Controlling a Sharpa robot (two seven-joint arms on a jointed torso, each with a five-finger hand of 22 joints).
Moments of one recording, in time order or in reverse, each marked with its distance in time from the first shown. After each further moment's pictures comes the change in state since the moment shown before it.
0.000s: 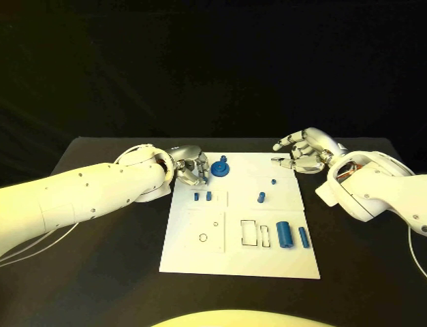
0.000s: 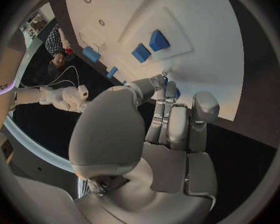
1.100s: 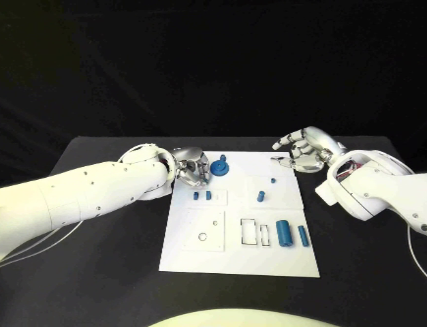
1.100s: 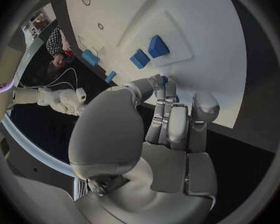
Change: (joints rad) left arm -0.001 0.030 -0.002 -0.038 0.000 0.044 -0.008; left_hand -0.012 -0.004 -0.002 0.002 -0.001 0.004 0.000 -0.011 0.026 0.007 0.000 -0.007 0.000 0.000 0.000 -0.001 -0.008 0.000 0.000 0.000 0.000 -0.001; right arm 0.000 0.000 0.000 0.001 0.000 0.000 0.000; right_hand 0.000 0.000 0.000 0.000 0.000 0.000 0.000 0.000 0.000 0.000 0.000 0.000 0.001 0.000 0.000 0.000 0.000 0.000 0.000 0.000 0.000 0.001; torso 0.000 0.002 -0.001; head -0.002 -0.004
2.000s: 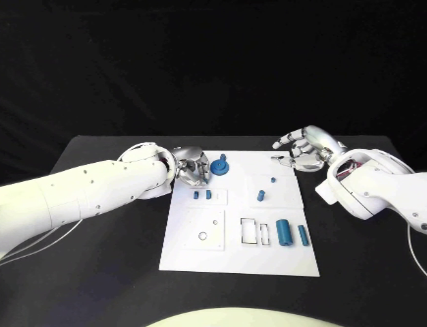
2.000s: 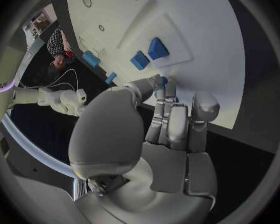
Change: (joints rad) left arm 0.003 0.000 -0.003 -0.002 0.000 0.015 0.004; left_hand -0.001 -0.001 -0.007 -0.005 -0.002 0.000 0.004 -0.026 0.007 0.009 -0.002 -0.029 0.002 0.000 0.000 -0.004 -0.004 0.000 0.000 0.000 -0.004 -0.013; right arm 0.000 0.000 0.000 -0.001 0.000 0.000 0.000; right_hand 0.000 0.000 0.009 0.000 0.006 0.000 0.000 0.006 -0.001 0.000 0.000 0.000 0.000 0.000 0.000 0.000 0.000 0.000 0.000 0.000 0.000 0.000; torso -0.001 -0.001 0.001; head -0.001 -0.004
